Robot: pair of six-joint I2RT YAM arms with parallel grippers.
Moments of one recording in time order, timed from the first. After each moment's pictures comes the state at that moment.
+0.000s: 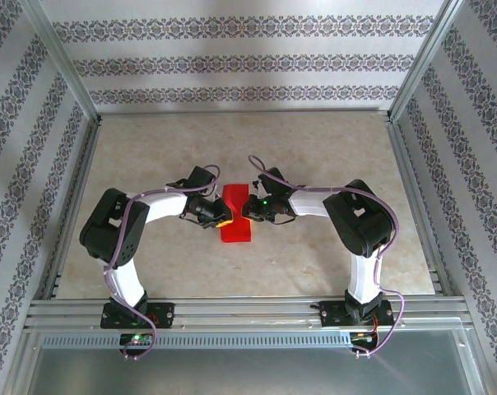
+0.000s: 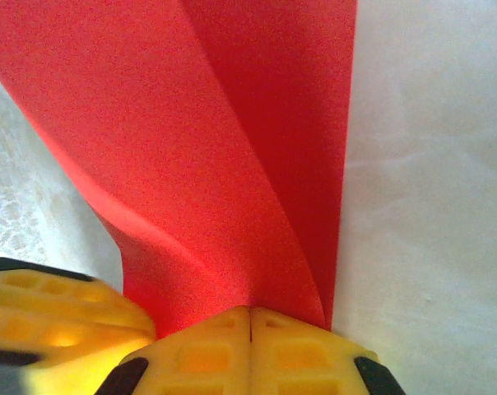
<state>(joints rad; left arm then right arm) -0.42 1.81 0.96 -0.32 0.54 -0.76 0.58 1.94 1.01 -0.07 -0.50 0.79</state>
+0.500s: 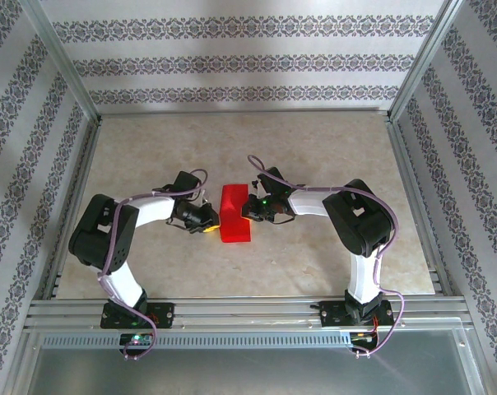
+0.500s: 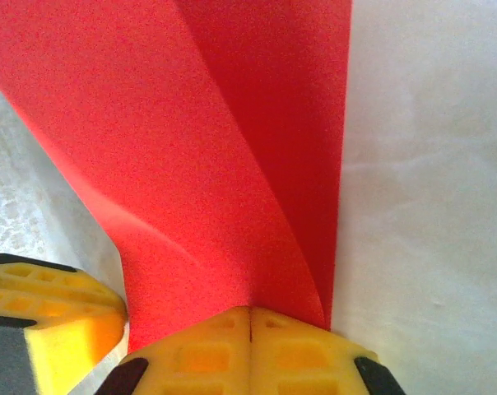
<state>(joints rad) -0.33 1.71 0.85 -0.36 0.55 -0.65 0.58 1.94 1.02 -0.08 -0.50 0.78</state>
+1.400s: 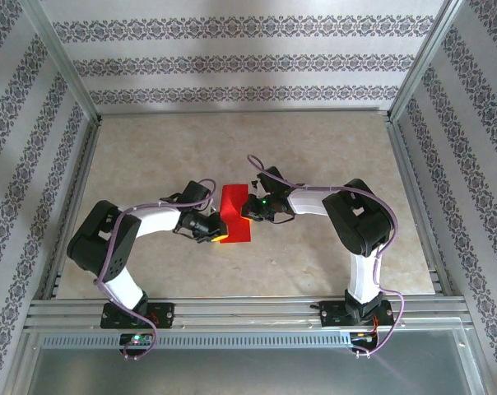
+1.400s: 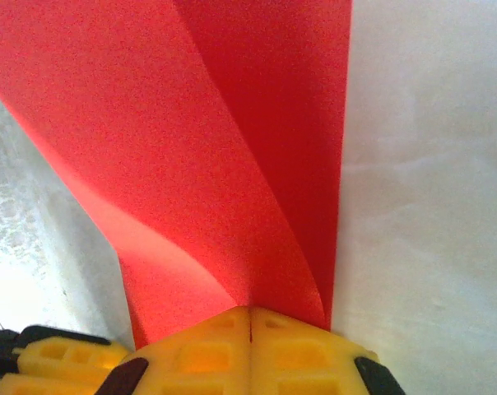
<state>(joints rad) -0.45 1.66 0.76 -0.28 0.55 -0.75 0.58 1.95 1.03 -0.11 -0.50 0.78</state>
